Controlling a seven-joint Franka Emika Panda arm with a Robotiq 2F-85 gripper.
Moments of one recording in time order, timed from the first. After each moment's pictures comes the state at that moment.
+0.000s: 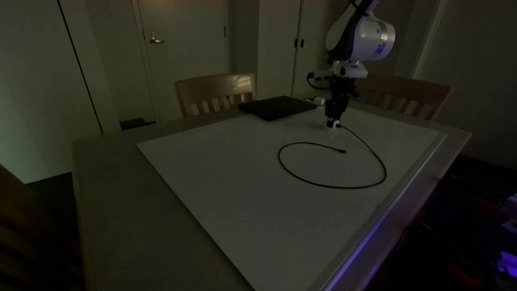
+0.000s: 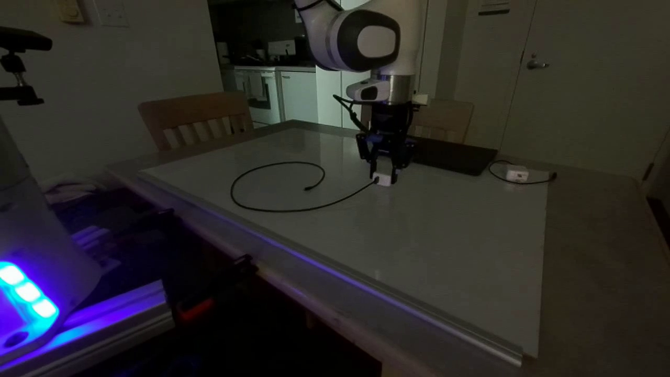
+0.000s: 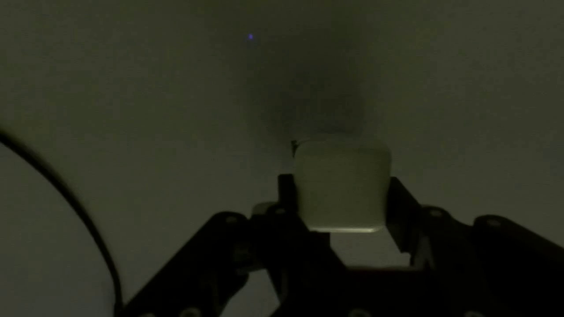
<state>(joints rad) -0.07 0.56 -0.21 -2.07 0.24 2.61 2.54</state>
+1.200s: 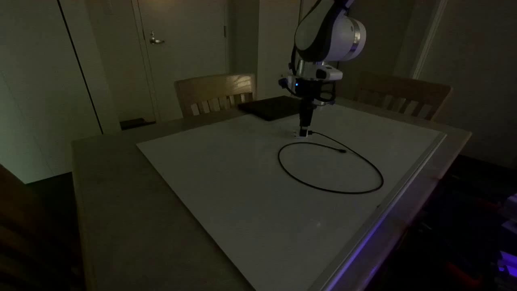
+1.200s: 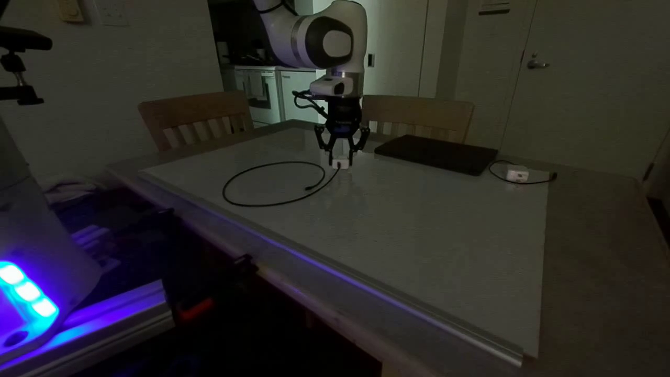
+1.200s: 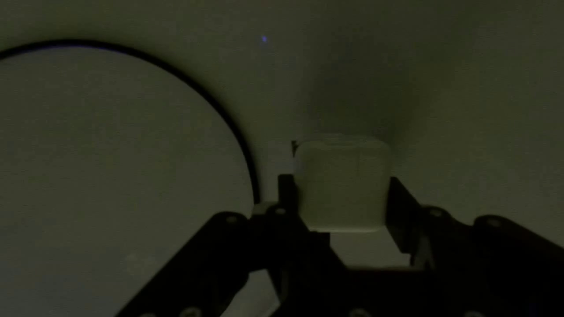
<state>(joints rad) 0.05 0.56 -0.08 -2.04 0.15 2.57 2.20</state>
